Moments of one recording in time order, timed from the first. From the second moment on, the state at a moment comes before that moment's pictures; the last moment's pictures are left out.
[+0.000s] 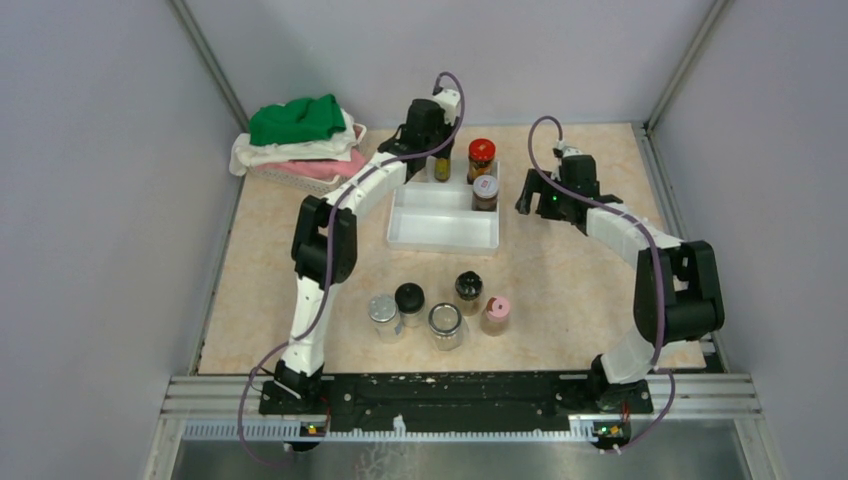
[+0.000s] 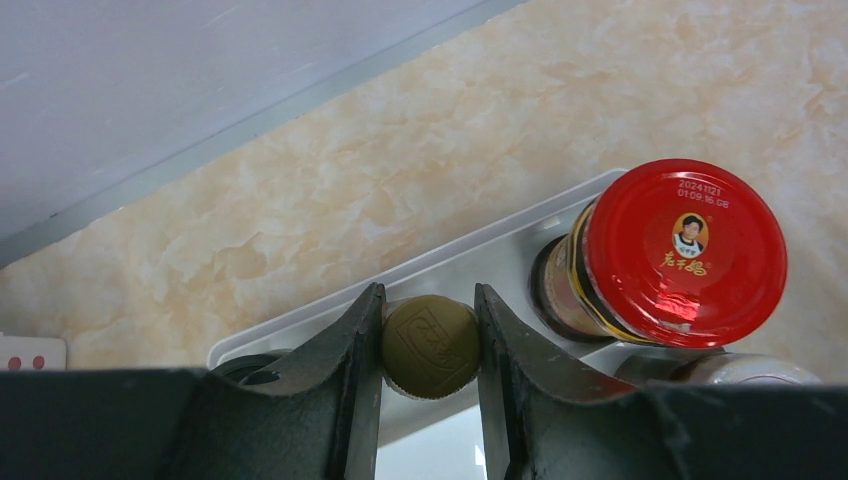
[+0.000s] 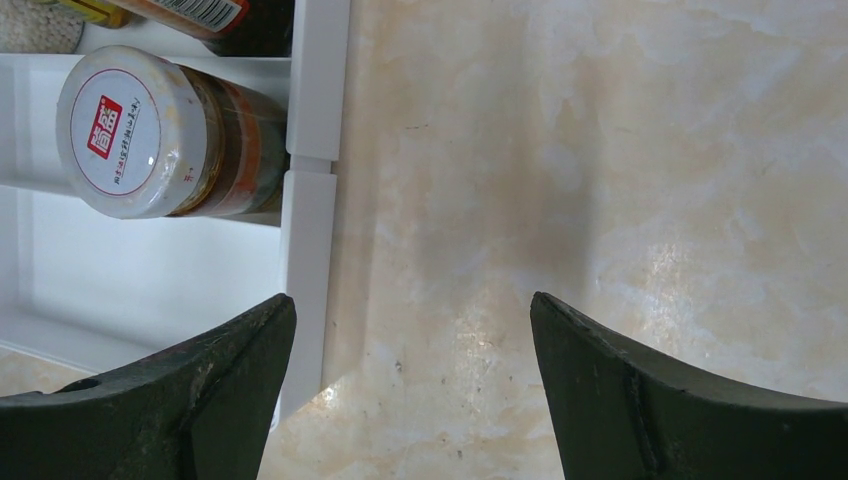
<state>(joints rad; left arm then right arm) -0.49 2.27 2.01 -0.16 -0.02 0.02 0.17 1.61 1.03 -0.13 -0.12 0.32</state>
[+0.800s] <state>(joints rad) -0.48 2.29 2.01 -0.10 0.04 0.00 0.17 1.61 1.03 -0.11 -0.13 0.32</state>
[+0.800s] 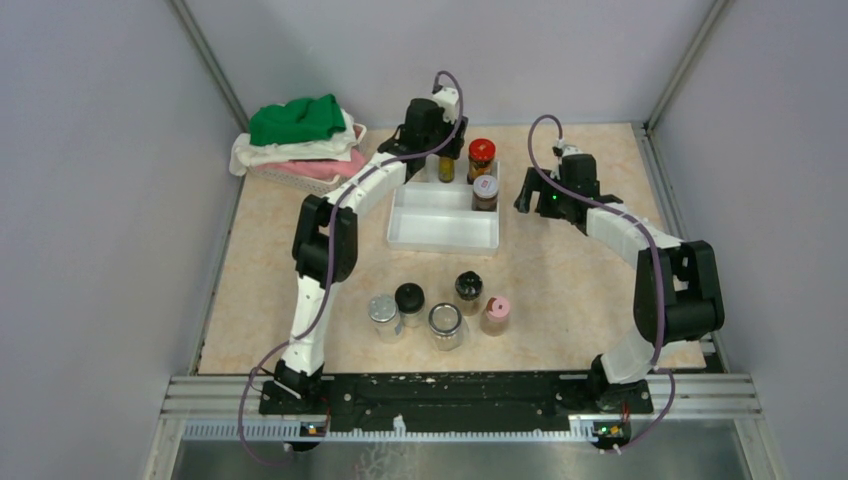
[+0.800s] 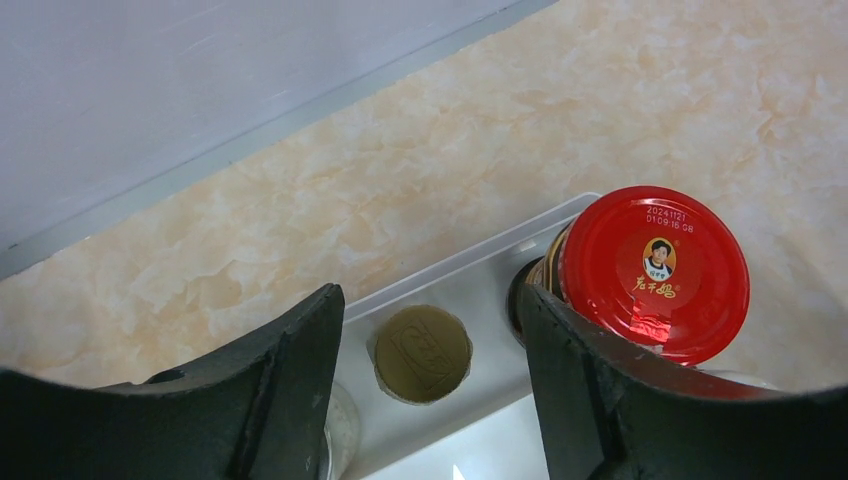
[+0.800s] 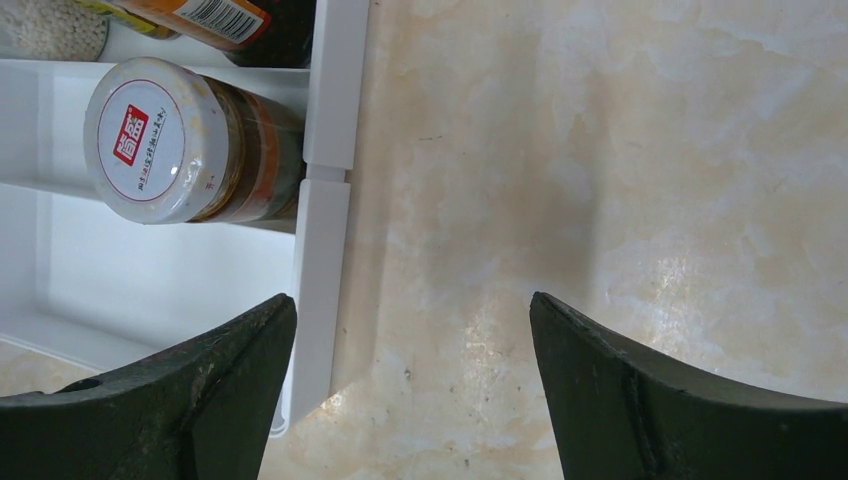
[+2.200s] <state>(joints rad) -0.55 1.42 1.26 -0.49 0.09 -0.20 0.48 1.28 0.96 -0.35 -0.02 0.27</state>
